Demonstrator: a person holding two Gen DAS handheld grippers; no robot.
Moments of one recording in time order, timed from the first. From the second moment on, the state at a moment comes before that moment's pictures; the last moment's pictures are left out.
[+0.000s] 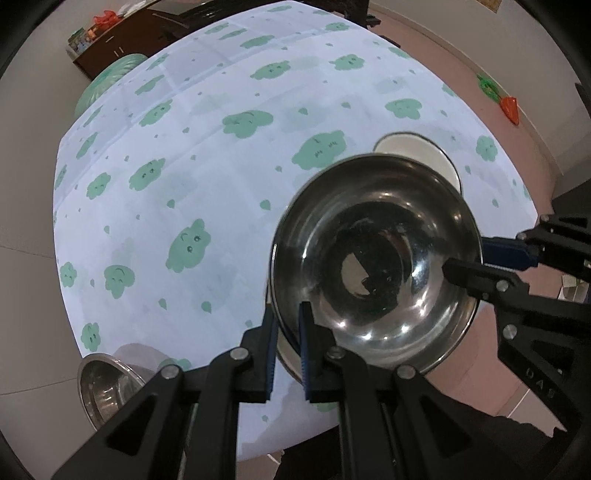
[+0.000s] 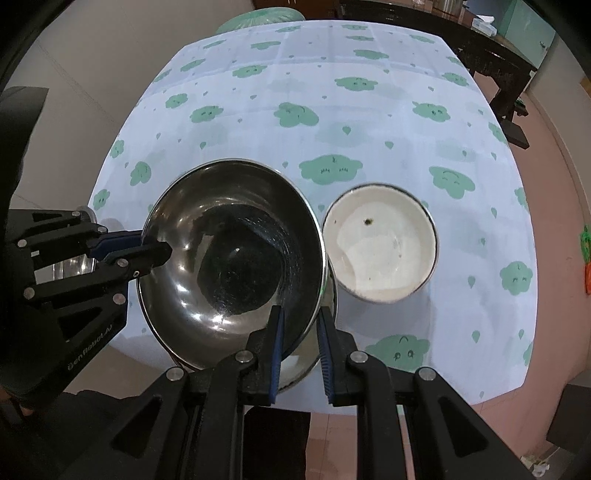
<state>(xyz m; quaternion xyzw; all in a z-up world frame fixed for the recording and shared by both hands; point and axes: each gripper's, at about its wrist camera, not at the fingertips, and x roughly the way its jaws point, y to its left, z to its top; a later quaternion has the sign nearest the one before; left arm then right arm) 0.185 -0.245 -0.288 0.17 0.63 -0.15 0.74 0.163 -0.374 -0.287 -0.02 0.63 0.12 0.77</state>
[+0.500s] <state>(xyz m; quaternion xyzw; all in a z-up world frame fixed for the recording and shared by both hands) 0.174 -0.238 -0.309 0.16 0.66 -0.14 0.72 0.153 -0.367 -0.301 -0.03 0.64 0.14 0.75</state>
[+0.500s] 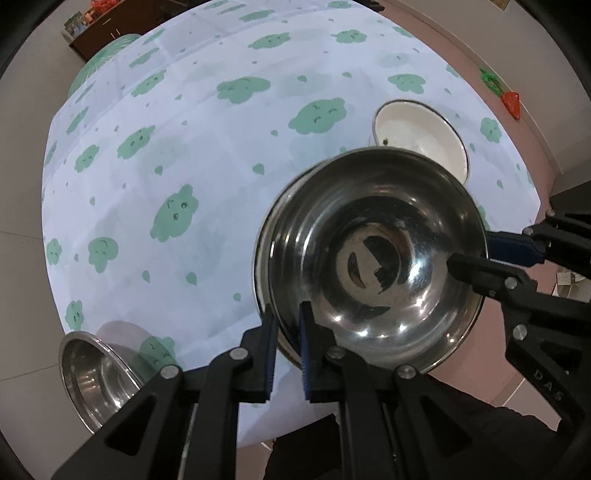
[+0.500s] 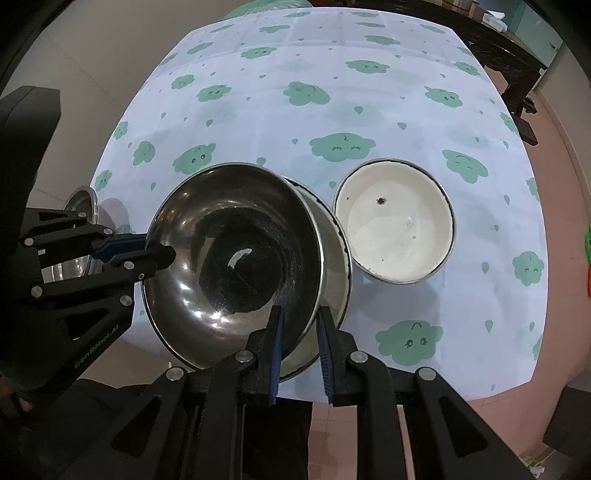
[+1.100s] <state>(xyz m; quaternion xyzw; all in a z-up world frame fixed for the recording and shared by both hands) 0.172 -0.240 -0.315 0.15 0.67 -0.14 0.71 0.148 -0.367 -0.310 -0.03 0.65 0.14 0.75</state>
